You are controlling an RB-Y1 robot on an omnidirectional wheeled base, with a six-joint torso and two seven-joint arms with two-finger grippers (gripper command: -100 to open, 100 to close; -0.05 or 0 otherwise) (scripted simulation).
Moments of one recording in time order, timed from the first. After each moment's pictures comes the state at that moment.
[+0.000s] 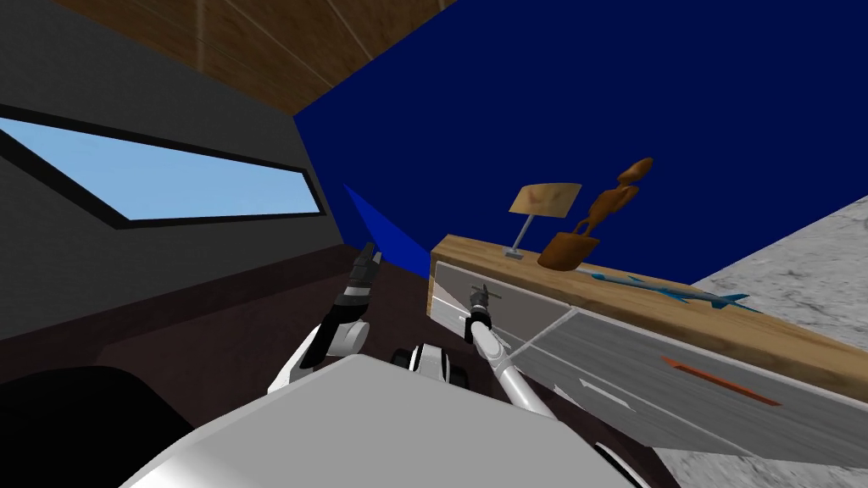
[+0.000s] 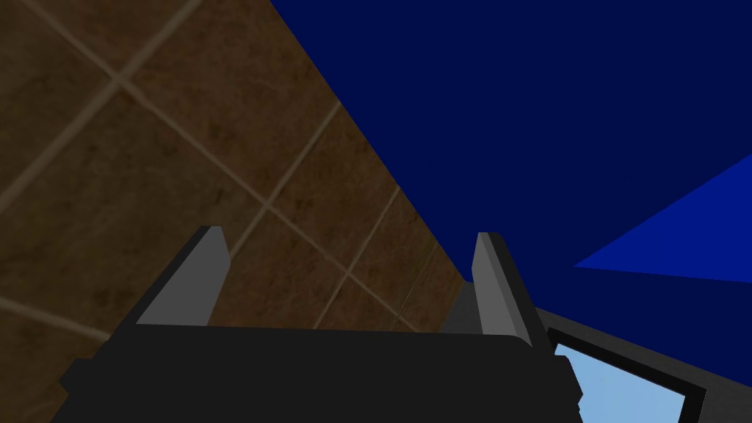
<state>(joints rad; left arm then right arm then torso) 0.48 0.04 0.05 -2.26 0.02 -0.43 -0.15 -0.18 -0.31 0.54 -1.25 1.53 0.72 0.69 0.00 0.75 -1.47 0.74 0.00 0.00</state>
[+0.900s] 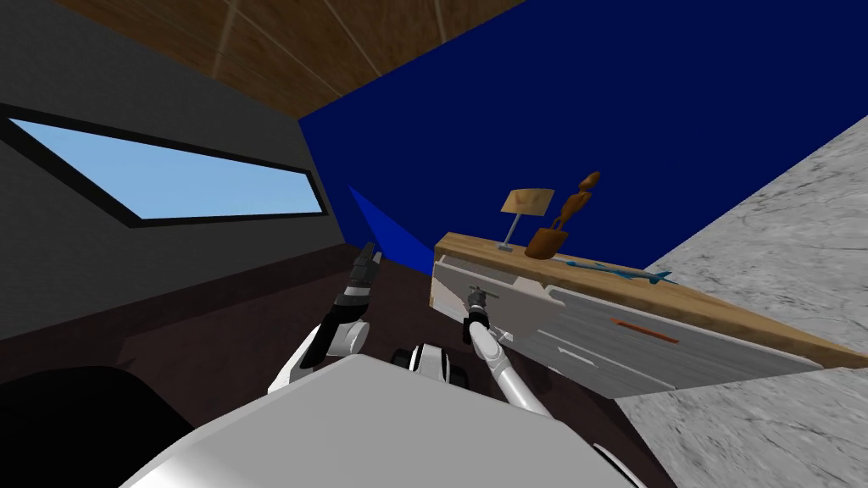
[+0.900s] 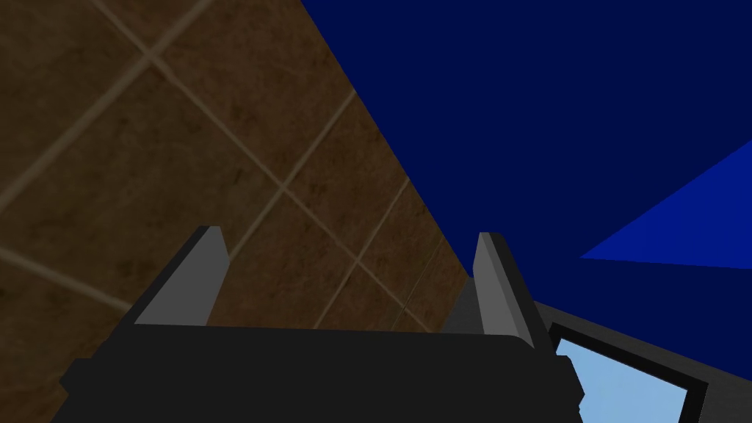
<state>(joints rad) 0.48 0.04 0.05 -2.26 0.02 -0.43 -0.15 -0.17 -0.29 0.55 -1.26 1.52 0.71 0.72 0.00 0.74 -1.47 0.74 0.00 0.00</state>
